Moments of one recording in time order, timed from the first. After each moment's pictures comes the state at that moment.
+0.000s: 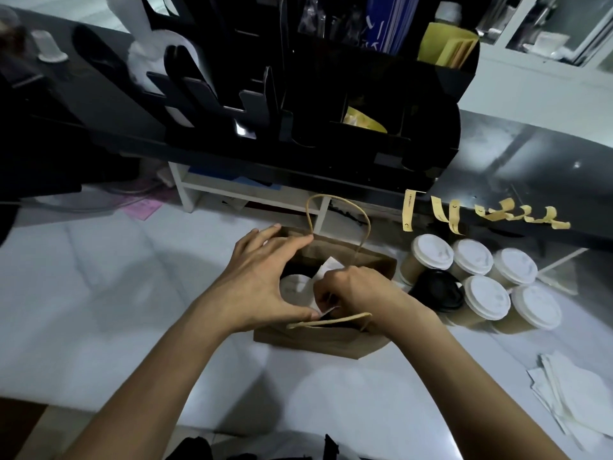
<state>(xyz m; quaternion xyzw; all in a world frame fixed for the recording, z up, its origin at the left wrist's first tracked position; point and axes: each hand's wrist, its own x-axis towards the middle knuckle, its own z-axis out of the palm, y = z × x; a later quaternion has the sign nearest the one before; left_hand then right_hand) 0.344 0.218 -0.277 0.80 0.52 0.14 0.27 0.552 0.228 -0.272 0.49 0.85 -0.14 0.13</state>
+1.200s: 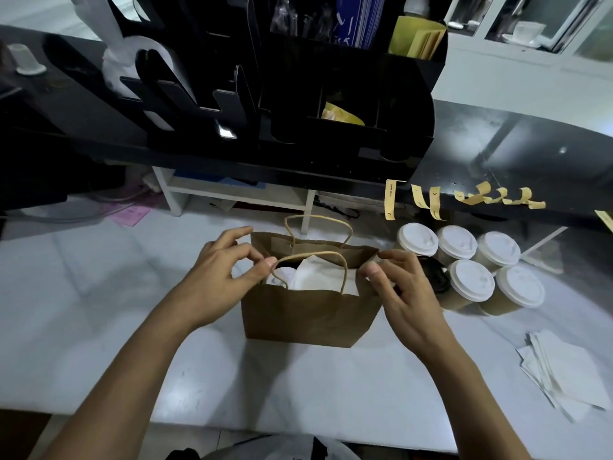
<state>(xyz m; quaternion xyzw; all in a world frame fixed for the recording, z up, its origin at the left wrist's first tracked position) 0.323 0.213 -0.286 0.71 0.57 0.23 0.35 0.620 0.163 -0.292 0.65 0.62 -0.27 -0.33</state>
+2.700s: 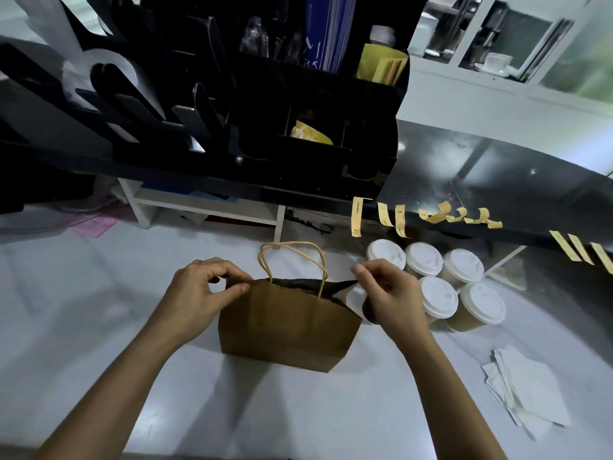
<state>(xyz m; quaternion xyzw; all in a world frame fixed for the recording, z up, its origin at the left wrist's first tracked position) 0.353 0.222 -0.317 0.69 0.55 0.34 0.32 0.663 0.190 -0.293 0.64 0.56 -0.29 -0.43</state>
